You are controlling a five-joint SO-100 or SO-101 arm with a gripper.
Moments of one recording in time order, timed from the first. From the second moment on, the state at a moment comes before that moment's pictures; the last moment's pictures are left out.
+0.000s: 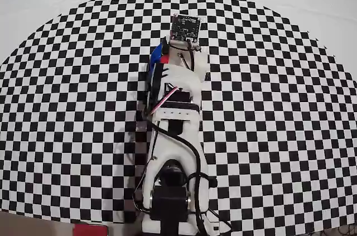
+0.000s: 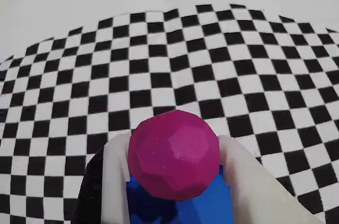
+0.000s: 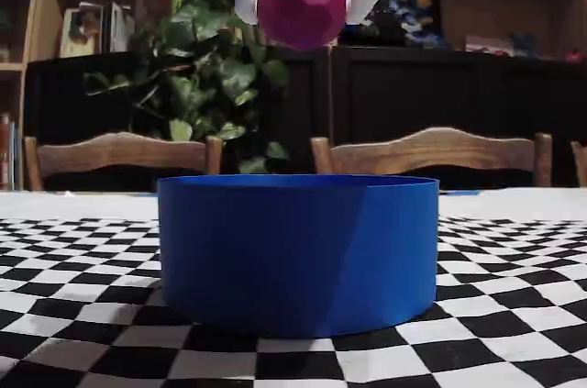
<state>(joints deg) 5.9 121.9 146.8 -0.2 -88.6</state>
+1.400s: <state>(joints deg) 5.4 120.9 150.6 -1.1 -88.8</state>
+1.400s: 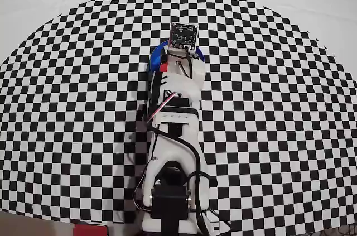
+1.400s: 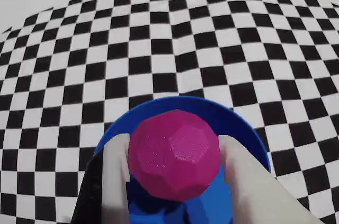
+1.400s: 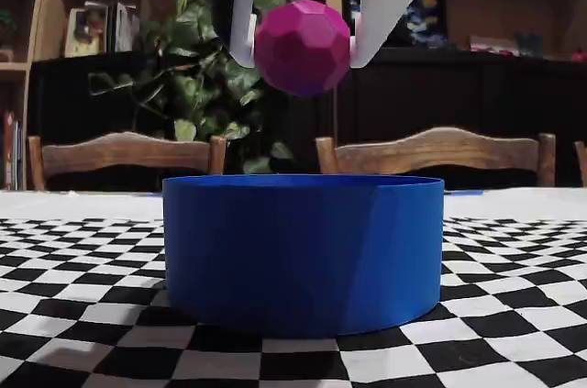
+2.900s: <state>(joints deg) 6.2 112.9 149.7 -2.3 -88.8</state>
